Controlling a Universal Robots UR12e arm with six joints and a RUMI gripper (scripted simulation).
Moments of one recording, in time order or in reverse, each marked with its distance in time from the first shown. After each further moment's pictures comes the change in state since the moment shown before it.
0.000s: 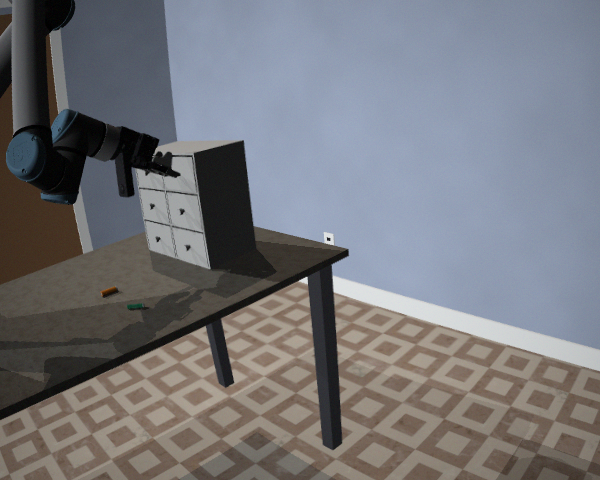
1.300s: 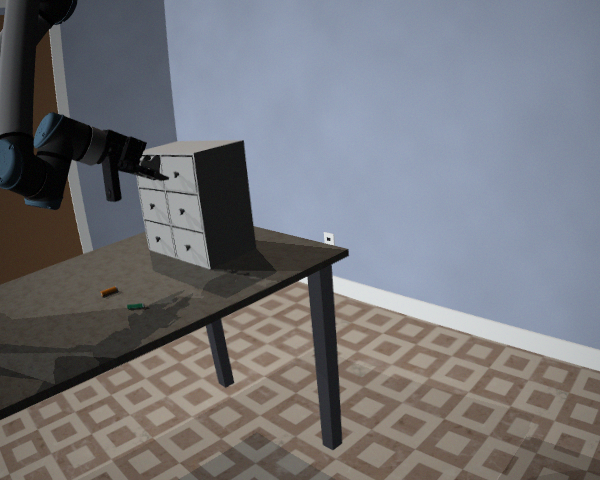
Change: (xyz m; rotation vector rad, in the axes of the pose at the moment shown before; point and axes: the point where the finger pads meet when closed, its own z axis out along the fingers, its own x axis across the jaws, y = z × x) arm -0.002 -0.020 -0.035 -0.001 -0.003 0.003
